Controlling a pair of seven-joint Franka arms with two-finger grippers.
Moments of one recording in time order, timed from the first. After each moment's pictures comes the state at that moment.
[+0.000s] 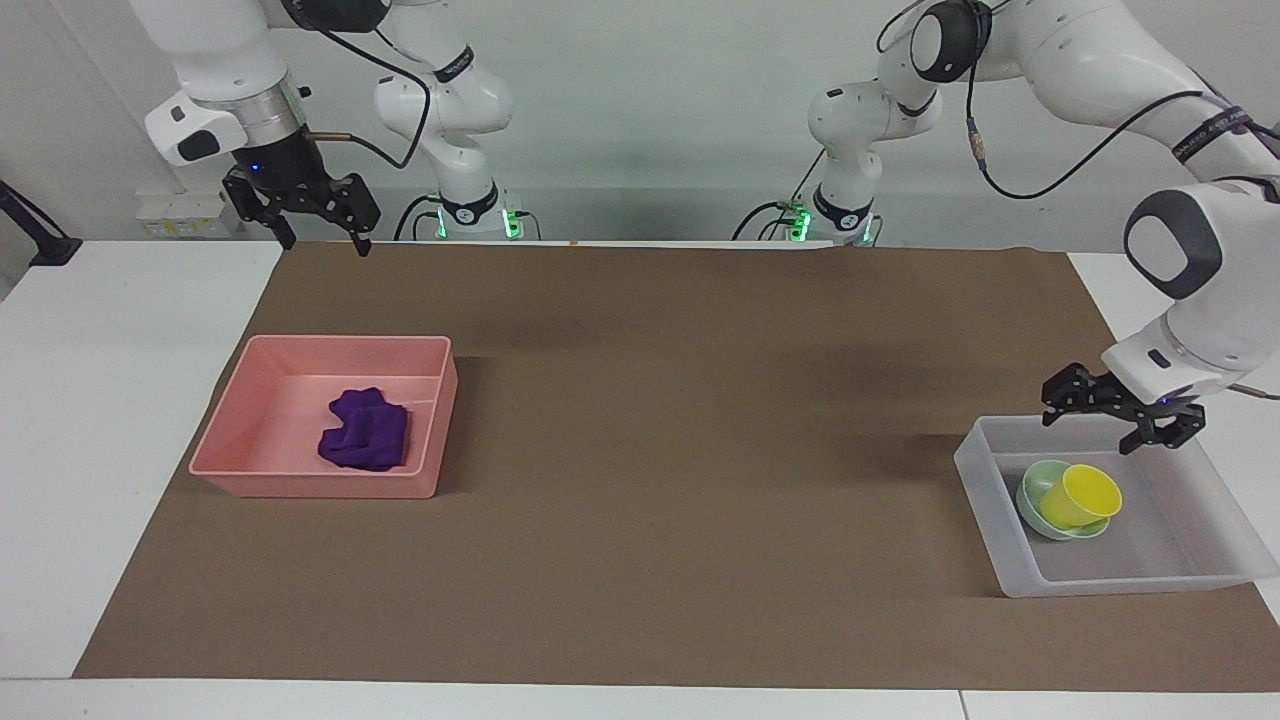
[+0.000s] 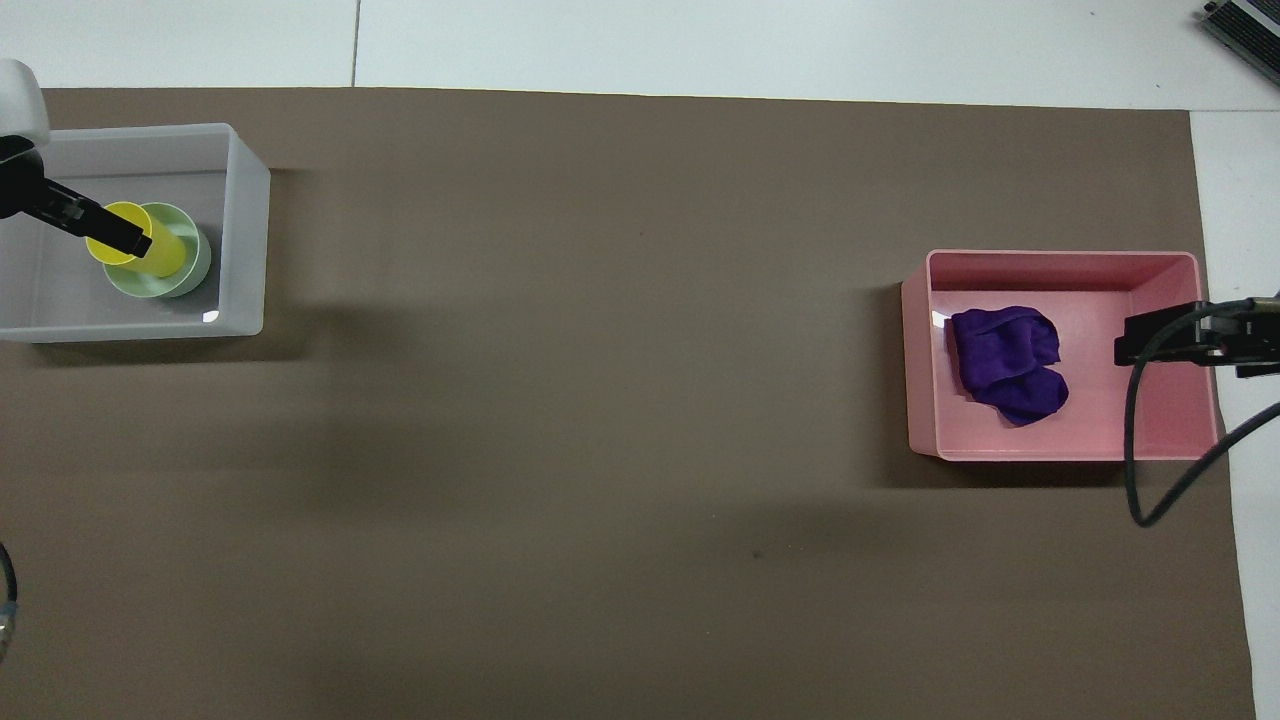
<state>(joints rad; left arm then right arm) 0.10 0.40 -0.04 -1.31 0.01 1.68 0.50 0.02 -0.08 -0.04 -1.63 -0.01 1.55 0.10</state>
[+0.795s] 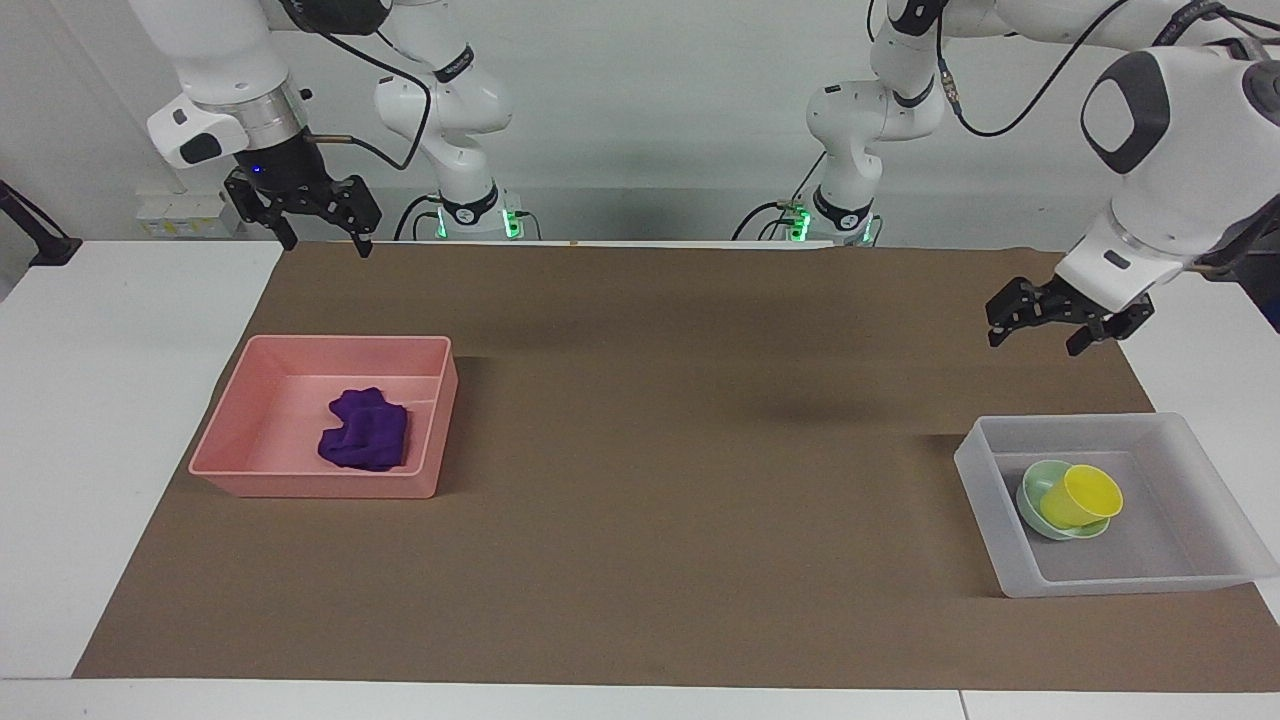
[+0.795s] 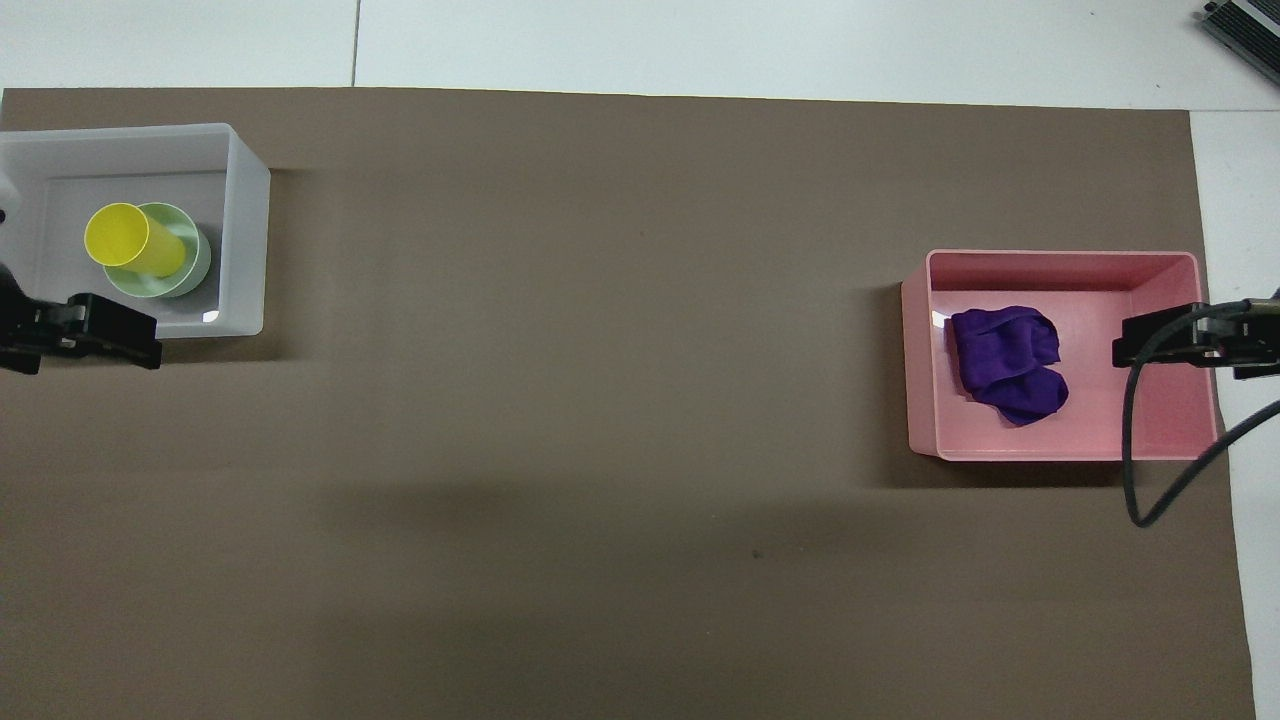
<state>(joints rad) -0.04 -0.07 -0.03 -1.64 0.00 1.48 -0.06 0.02 -0.08 -0.04 -1.63 -0.01 1.55 0.10</state>
